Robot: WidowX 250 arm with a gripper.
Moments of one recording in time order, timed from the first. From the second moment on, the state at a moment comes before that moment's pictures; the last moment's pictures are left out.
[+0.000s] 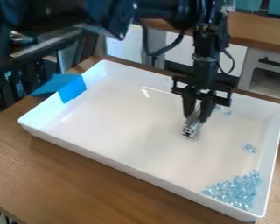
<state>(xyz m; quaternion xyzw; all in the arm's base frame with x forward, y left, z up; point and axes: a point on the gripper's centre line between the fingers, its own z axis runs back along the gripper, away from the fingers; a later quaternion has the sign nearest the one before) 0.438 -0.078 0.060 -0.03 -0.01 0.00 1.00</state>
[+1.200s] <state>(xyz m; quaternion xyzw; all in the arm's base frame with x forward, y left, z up) 0.424 -0.149 0.052 -0.06 0.03 -0.17 0.98</state>
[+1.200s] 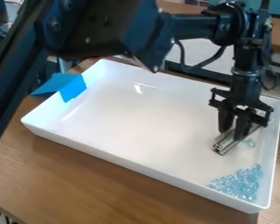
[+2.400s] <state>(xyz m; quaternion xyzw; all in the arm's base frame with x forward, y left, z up) 0.337 -0.124 0.053 -0.07 0.09 -0.32 0.94</state>
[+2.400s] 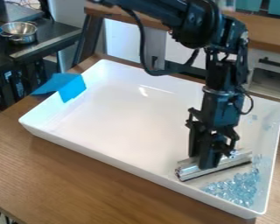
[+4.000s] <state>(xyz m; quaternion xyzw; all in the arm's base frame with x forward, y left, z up) 0.437 -0.116 0.059 -0.05 0.02 -0.15 0.99</state>
